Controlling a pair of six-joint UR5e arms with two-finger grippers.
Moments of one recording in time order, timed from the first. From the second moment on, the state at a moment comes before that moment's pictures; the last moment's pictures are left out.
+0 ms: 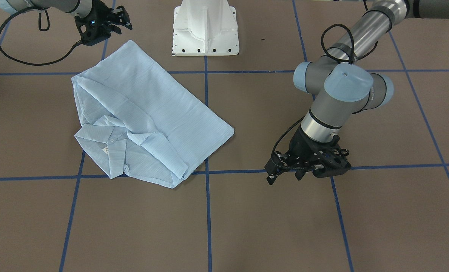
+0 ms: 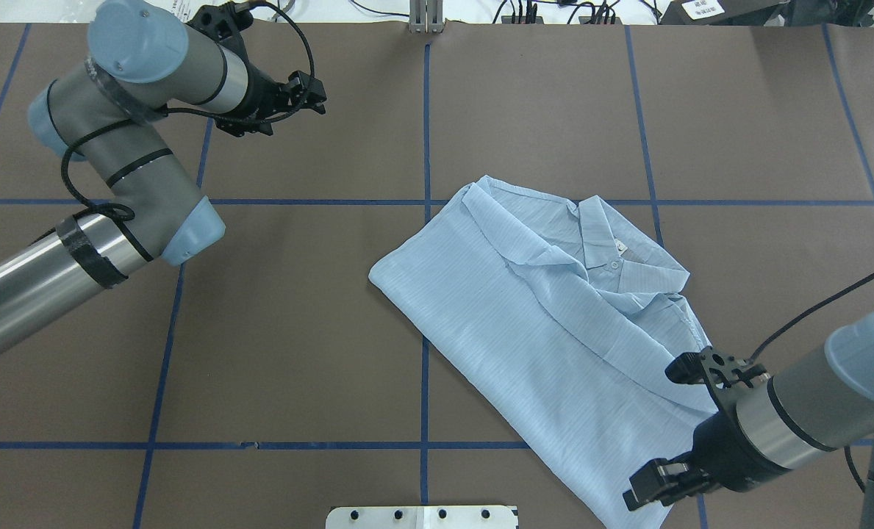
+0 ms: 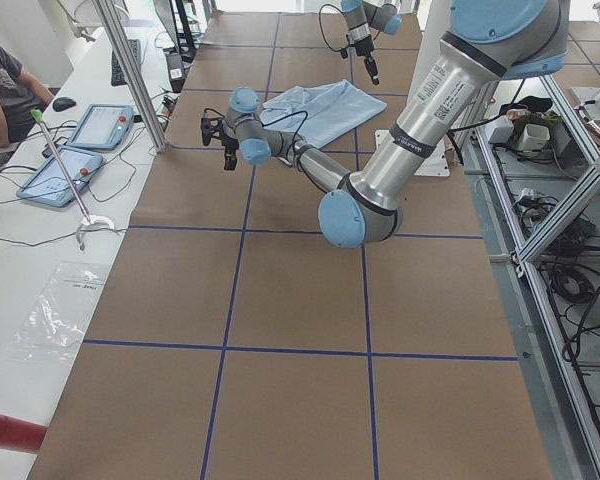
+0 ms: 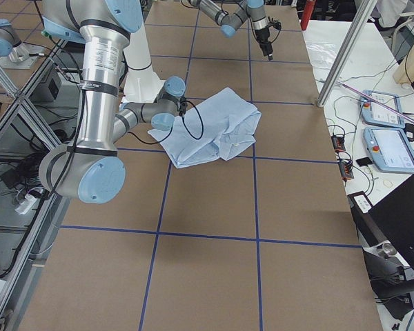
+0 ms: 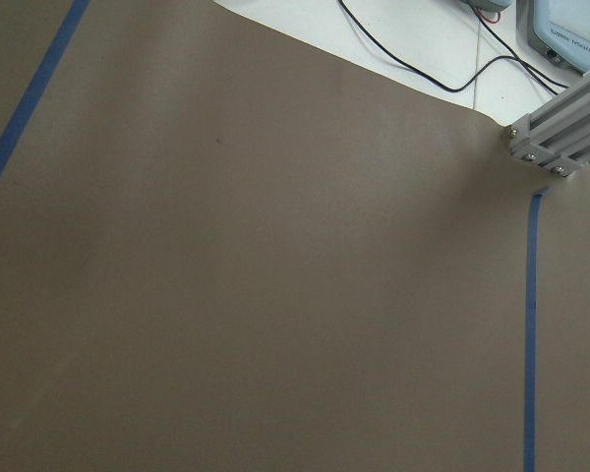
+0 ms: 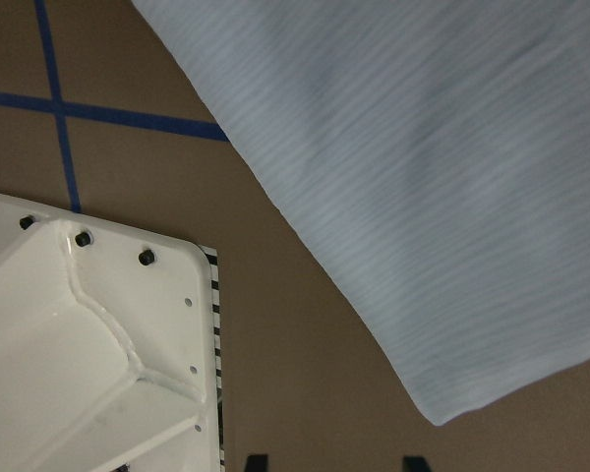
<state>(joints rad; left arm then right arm) -0.83 -2.23 -1.40 -2.17 -1.93 -1.36 0.38 -1.71 2.17 -0.93 2.27 1.35</state>
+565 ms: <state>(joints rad) -0.68 -2.23 -1.46 -2.15 -1.92 -1.44 0.68 -1.51 2.07 -0.94 2.17 1.31</state>
